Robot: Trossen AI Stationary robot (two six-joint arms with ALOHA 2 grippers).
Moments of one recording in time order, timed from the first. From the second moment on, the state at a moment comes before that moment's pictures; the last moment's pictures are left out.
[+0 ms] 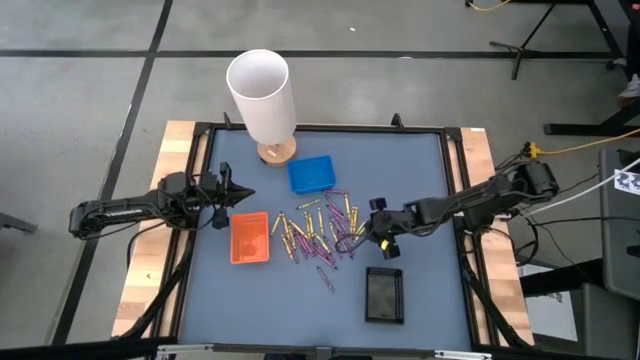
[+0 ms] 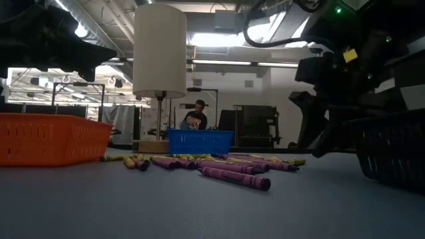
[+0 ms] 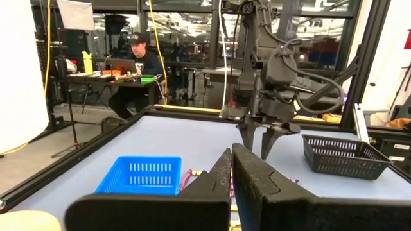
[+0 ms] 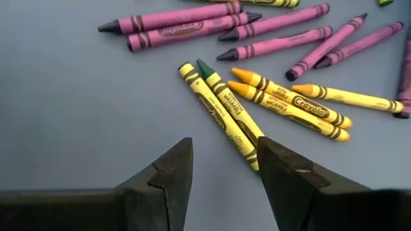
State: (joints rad) left arm 0.23 0.11 0.01 0.17 0.09 -0.07; right arm 0.18 1.48 0.62 -0.15 0.12 -0.22
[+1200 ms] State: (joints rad) left arm 0.23 0.11 0.01 0.17 0.09 -0.07; right arm 0.17 1.57 0.63 -0.07 0.07 -0.18
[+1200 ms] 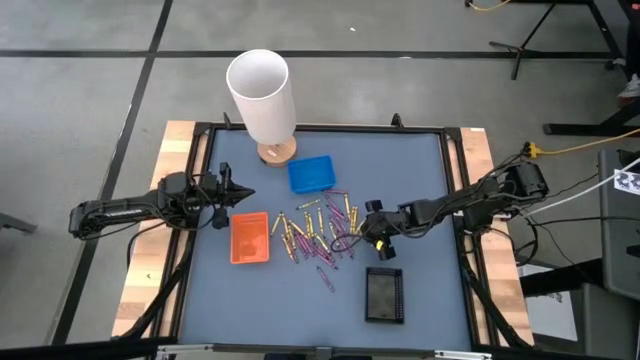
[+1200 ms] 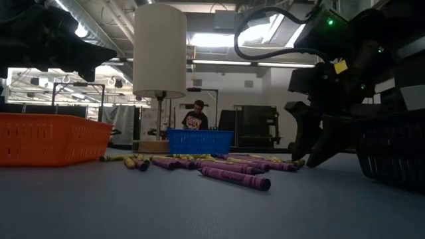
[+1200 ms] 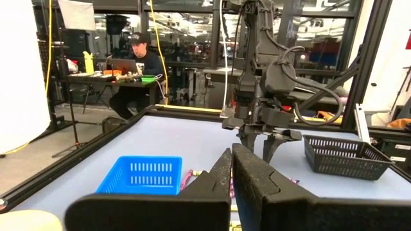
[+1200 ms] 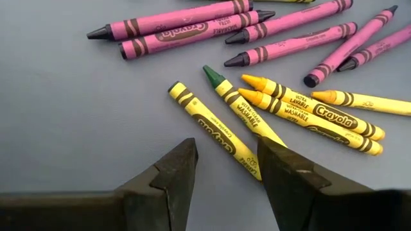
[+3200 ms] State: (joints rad) left arm 0.23 0.11 0.01 0.17 0.09 -0.07; right arm 0.10 1.60 0.74 -0.30 -0.07 -0.16
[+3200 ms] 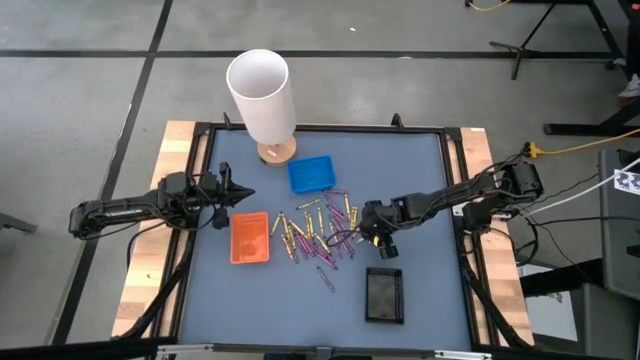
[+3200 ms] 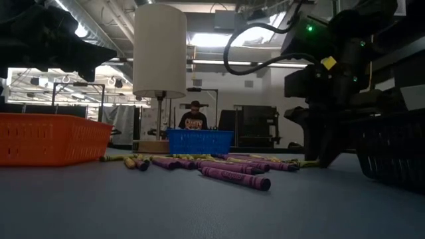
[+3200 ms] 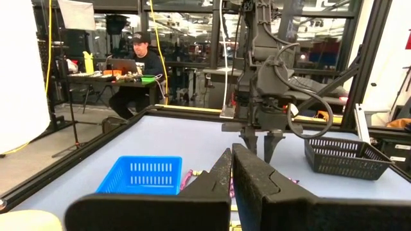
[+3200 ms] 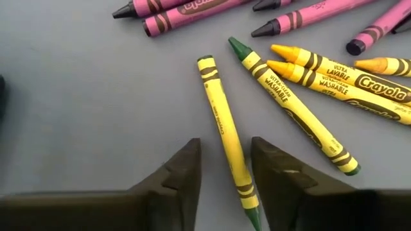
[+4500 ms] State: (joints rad) left arm 0.23 0.11 0.01 0.17 0.09 -0.07; right arm 0.10 1.61 1.07 -0.60 -0.12 -0.16
